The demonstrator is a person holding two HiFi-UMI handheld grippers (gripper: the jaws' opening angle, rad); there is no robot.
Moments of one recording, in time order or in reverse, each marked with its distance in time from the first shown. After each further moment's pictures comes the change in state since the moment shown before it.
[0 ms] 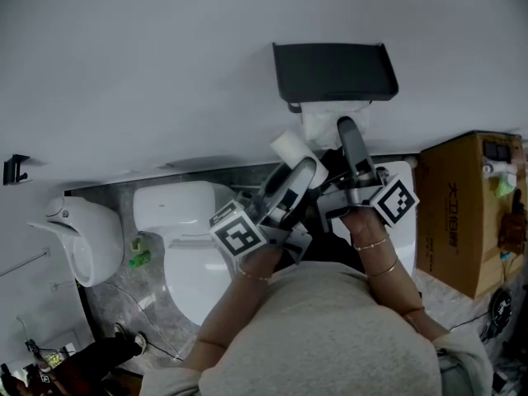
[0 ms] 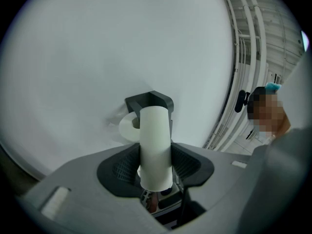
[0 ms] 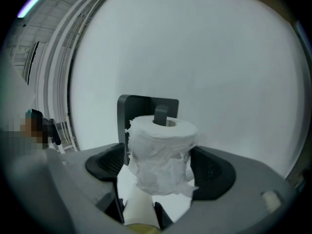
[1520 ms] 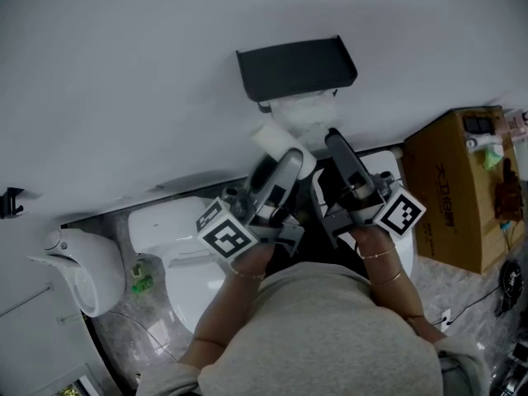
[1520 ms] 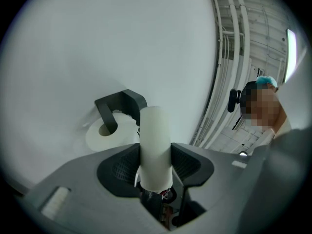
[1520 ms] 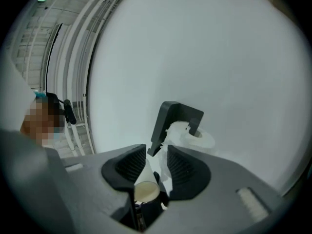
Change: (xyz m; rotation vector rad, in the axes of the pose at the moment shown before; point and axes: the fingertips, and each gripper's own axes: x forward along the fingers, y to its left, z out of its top) left arm 0.017 -0.045 0.016 0.107 0.016 -0.152; right arm -0.038 0.059 -0.001 -0.234 0.092 0.087
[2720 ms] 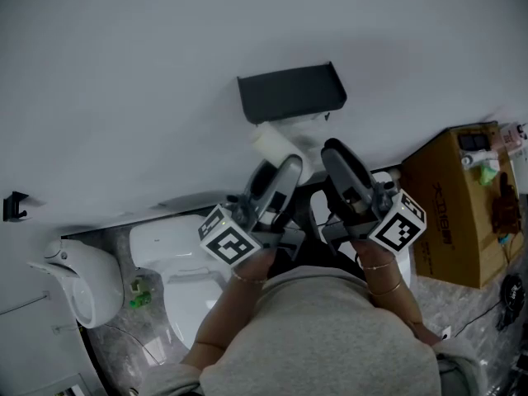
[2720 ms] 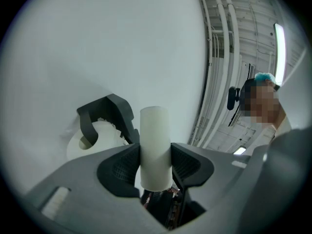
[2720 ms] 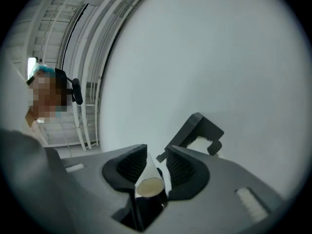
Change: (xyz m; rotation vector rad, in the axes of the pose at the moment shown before) left arm 0.006 -0.029 0.019 0.089 -0.049 -0.058; right arm 0.007 0.050 0.007 -0.276 0.056 0.044
